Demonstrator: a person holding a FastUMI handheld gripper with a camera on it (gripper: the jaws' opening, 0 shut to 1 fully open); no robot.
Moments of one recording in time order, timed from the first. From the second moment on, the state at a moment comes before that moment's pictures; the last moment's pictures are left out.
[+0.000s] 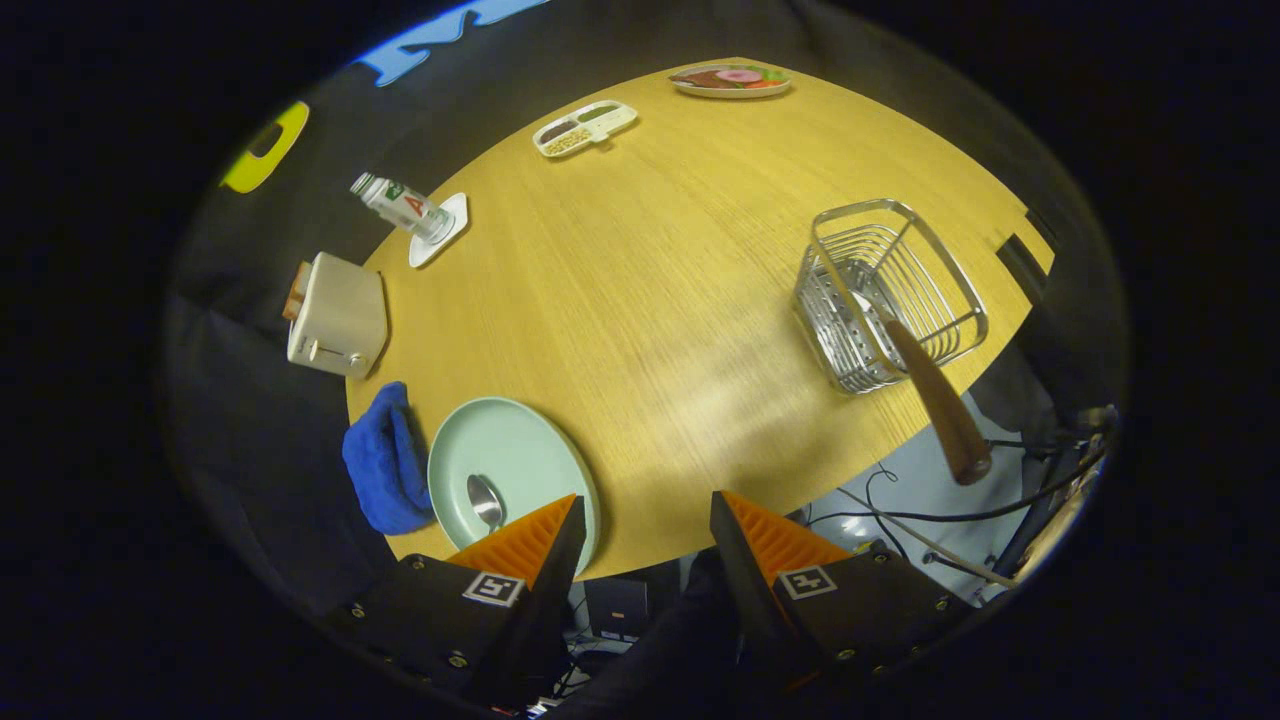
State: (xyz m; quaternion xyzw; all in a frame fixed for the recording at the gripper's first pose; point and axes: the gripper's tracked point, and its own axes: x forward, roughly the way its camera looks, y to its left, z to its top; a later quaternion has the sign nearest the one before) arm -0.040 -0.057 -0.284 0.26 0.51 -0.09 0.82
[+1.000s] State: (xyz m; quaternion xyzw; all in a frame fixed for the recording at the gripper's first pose) arm -0.043 0.091 -0.331 0.14 0.60 0.07 0.78
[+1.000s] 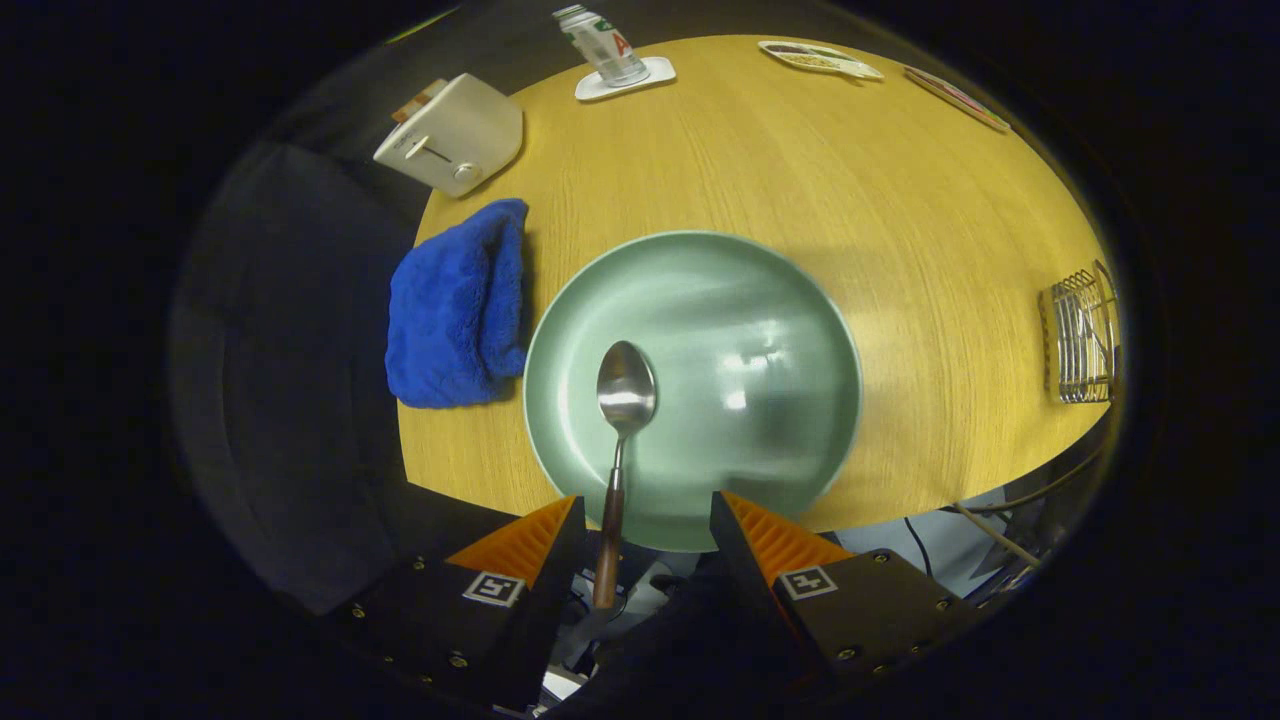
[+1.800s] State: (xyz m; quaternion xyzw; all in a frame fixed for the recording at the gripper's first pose) arm -0.045 0.116 -0.358 0.15 0.64 0.09 0.75
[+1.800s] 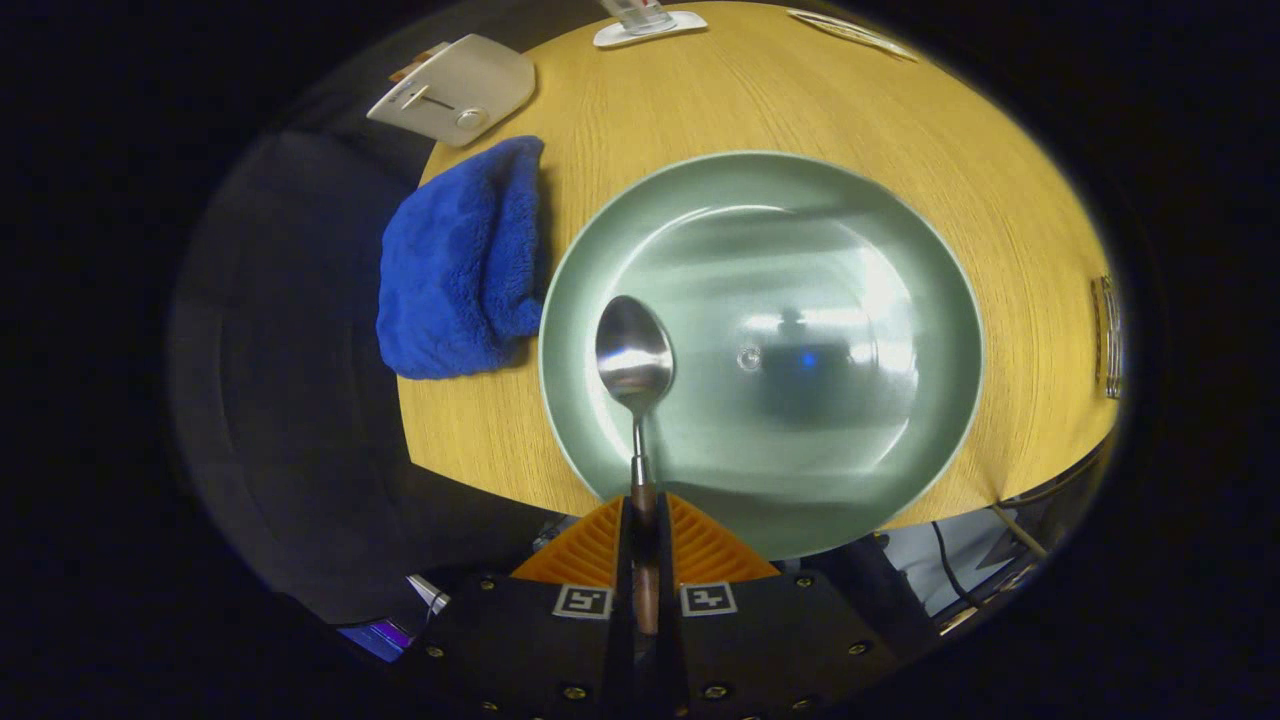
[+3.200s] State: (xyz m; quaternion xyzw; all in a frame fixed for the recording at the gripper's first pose) arm -0.026 0.057 -0.328 0.24 0.59 0.01 0.77
